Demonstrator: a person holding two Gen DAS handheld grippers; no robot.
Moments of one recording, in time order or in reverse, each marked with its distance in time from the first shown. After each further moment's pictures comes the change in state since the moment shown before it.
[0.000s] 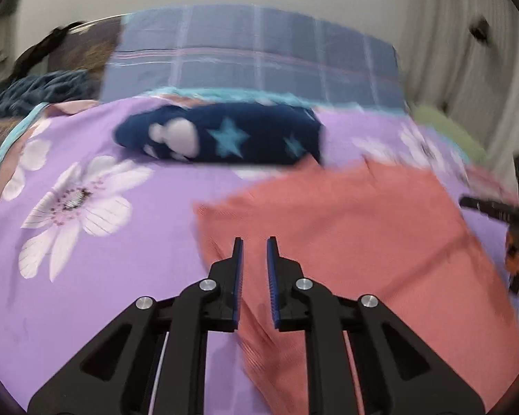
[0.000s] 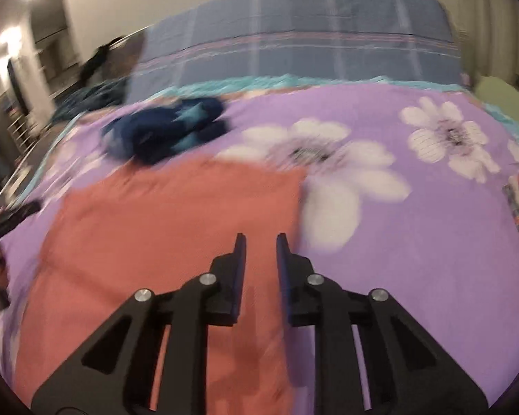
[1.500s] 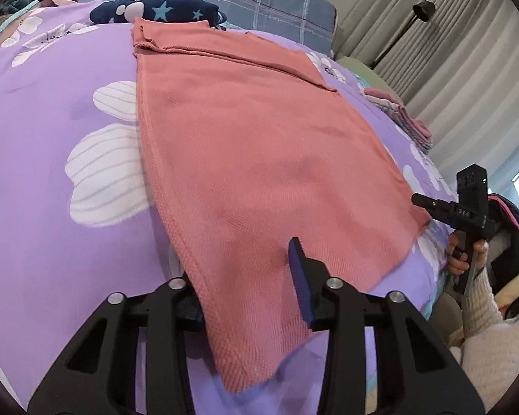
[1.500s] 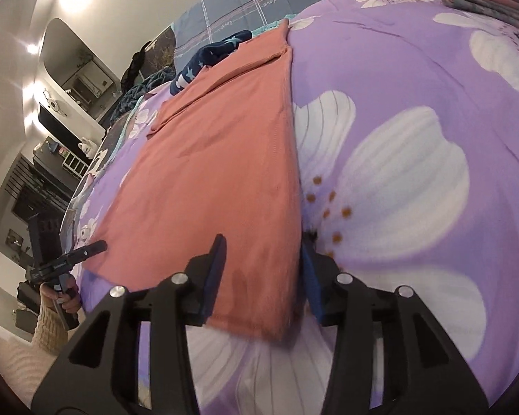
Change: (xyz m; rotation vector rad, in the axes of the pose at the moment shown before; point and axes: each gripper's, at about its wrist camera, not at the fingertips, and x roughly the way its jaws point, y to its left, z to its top) left arm -0.164 -0.092 -0.232 -0.136 0.190 -0.318; right arm -0.188 -0.006 -0.257 0.312 0.057 0.302
